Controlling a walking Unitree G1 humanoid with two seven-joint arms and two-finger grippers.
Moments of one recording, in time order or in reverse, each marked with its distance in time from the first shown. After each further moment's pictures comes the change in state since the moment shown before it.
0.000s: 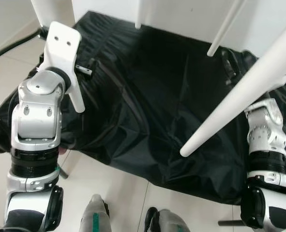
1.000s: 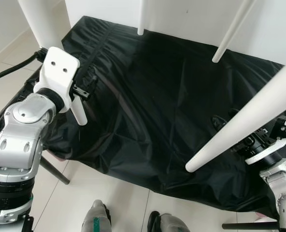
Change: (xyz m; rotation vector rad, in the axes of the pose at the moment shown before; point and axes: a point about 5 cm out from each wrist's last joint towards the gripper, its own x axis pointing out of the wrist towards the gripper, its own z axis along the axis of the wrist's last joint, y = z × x) left arm -0.026 -0.006 -0.017 0.075 -0.087 -0.148; right arm -0.065 0.025 0.002 0.041 0.208 0.059
